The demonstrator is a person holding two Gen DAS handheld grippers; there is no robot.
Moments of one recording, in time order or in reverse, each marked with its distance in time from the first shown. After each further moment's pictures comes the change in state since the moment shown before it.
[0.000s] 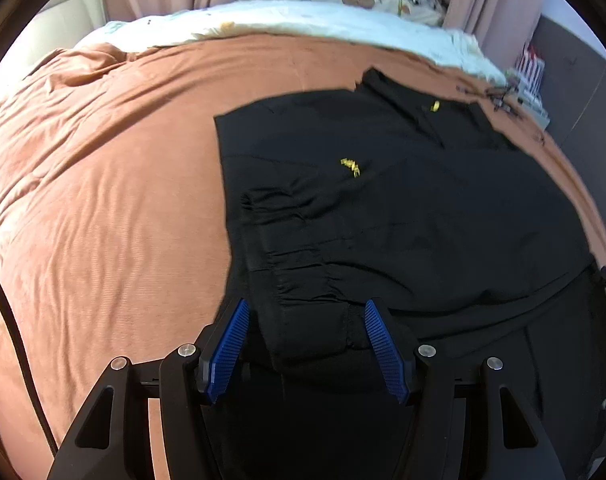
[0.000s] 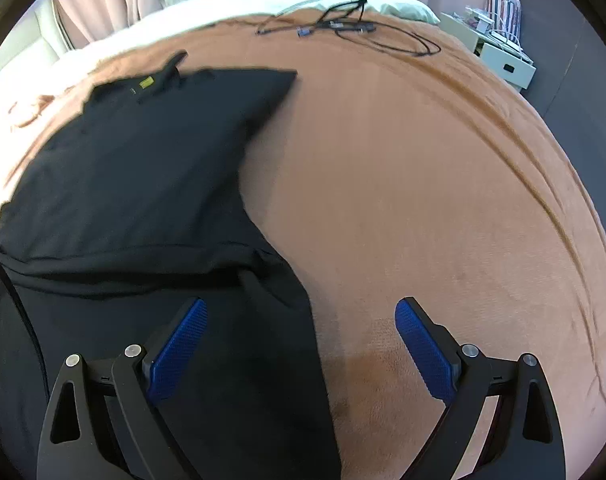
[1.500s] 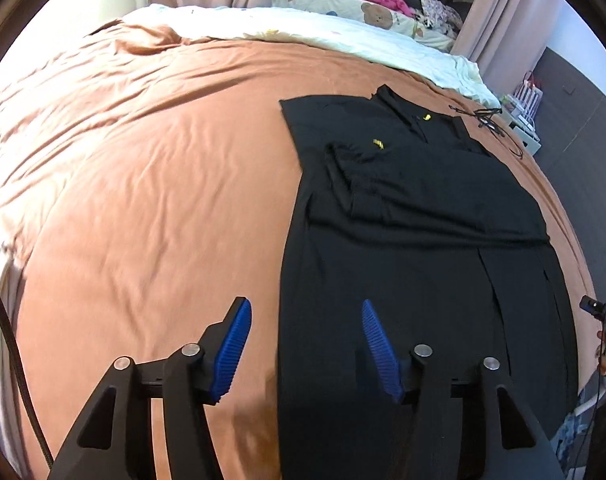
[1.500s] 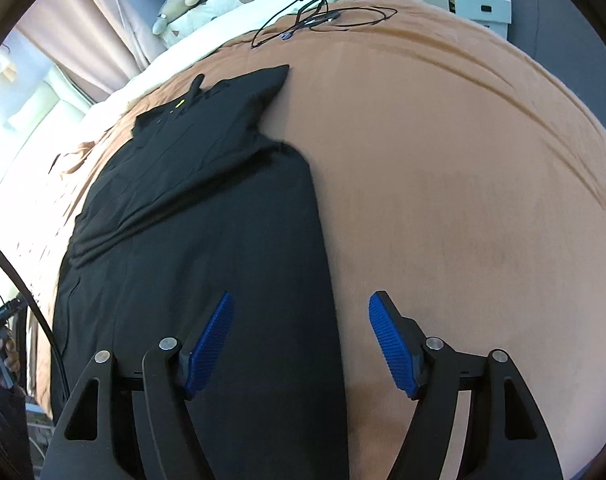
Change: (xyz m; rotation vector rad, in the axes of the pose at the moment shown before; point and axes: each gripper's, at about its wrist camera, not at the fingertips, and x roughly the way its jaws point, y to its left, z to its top) left arm -0.138 0.050 -0.112 -0.127 -0.026 -0.052; right arm -0.092 -0.064 -0.121 0.209 -0.029 0.280
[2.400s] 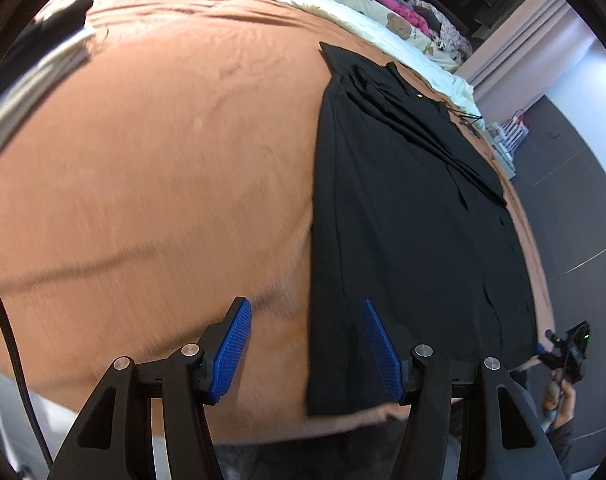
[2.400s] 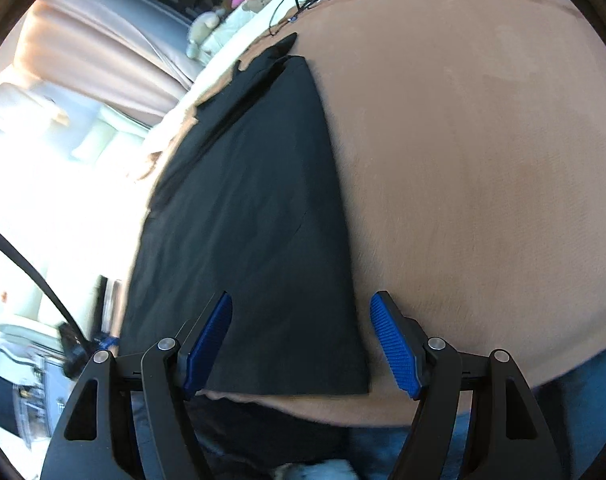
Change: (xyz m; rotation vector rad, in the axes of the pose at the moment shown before) left arm -0.058 0.042 -0.201 -0.230 0.010 -0.178; right arm -0.070 -0.076 -0.170 0.192 -0.040 0.353
